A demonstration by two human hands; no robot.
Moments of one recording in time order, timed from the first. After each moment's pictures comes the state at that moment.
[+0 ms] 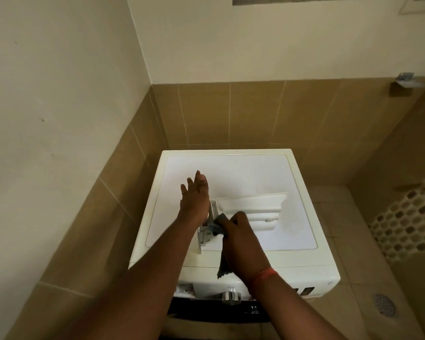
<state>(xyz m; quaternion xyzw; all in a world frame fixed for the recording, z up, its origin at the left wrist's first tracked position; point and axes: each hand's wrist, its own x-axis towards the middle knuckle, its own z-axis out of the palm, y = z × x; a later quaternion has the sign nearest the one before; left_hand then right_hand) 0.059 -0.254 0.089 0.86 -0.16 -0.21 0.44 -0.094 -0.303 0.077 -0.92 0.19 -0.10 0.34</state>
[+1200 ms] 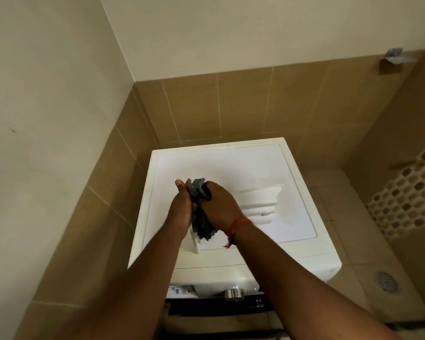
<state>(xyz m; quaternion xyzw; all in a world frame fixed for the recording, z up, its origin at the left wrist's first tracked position) 0.065 -0.254 0.091 0.73 0.06 -0.34 0.59 -0.014 -0.324 0.115 -0.80 0.25 -0.08 0.53</state>
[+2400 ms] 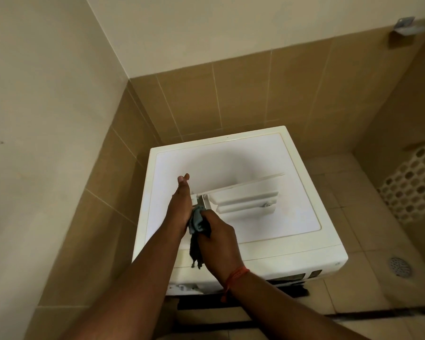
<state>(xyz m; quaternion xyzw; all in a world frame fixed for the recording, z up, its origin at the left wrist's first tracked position) 0.067 -0.260 0.078 0.82 -0.05 -0.26 0.51 -0.071 -0.275 0.074 -0.75 0.25 -0.19 0.58</state>
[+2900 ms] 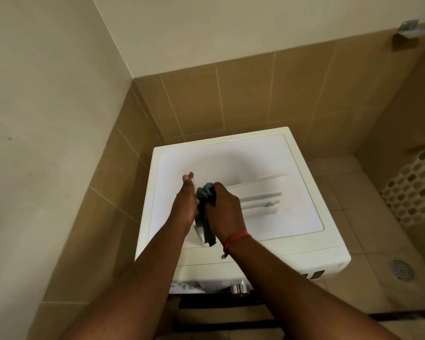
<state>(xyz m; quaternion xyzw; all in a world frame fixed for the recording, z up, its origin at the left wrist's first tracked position) 0.063 -0.258 0.082 0.78 -0.04 -0.30 0.55 -0.032 -0.312 0.098 -0.76 0.29 -0.20 0.54</state>
